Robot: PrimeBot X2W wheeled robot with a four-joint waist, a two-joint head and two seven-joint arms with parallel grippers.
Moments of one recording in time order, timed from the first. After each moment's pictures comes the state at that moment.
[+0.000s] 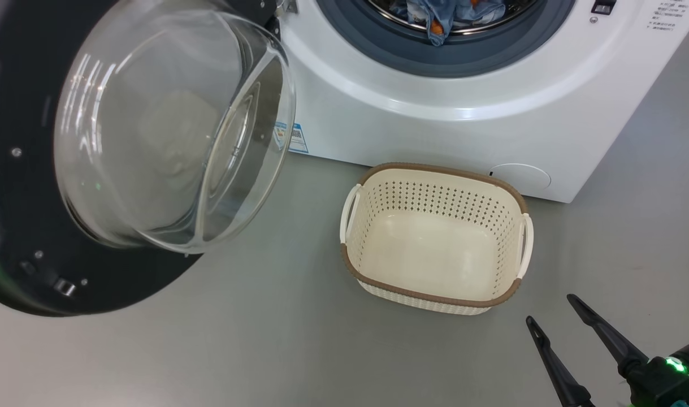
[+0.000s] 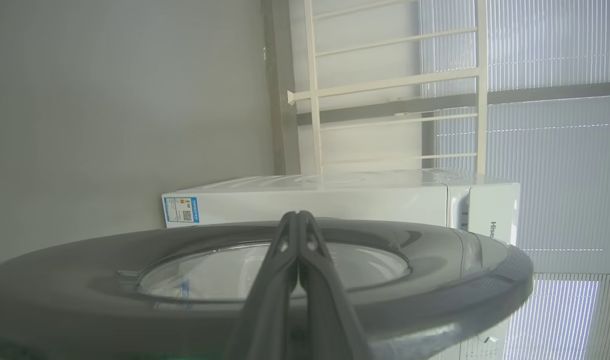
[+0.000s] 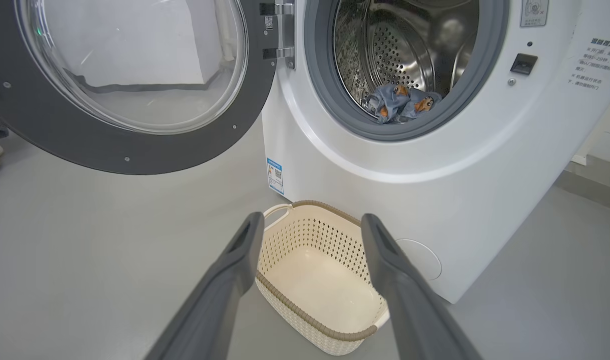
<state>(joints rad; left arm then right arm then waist) -0.47 0.28 0.45 0.31 -1.56 0.23 0.47 0.12 -0.35 0.14 -0.07 0.16 0.13 -0.26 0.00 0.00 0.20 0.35</state>
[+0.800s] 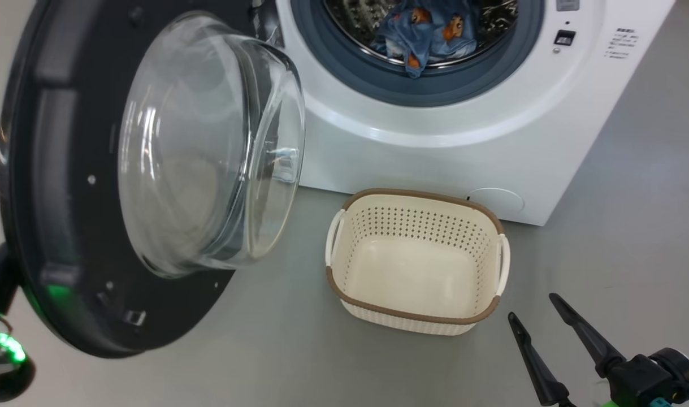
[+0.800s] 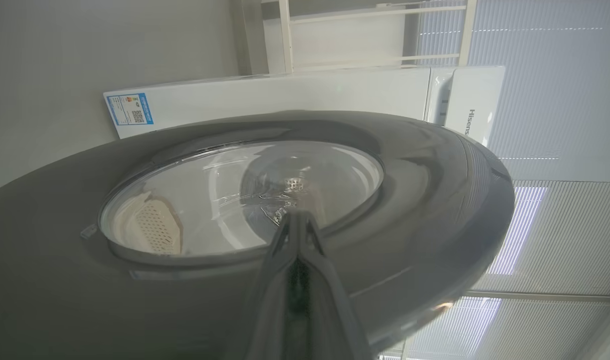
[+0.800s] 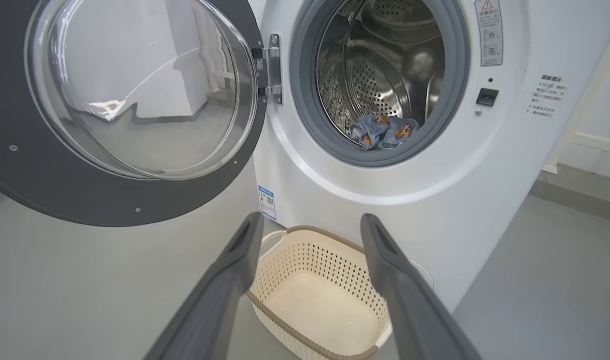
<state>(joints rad) -0.29 0.21 0.39 0.06 -1.63 0.26 0.63 0.10 -0.26 0.14 -0.05 0.16 0.13 -0.26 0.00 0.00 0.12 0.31</state>
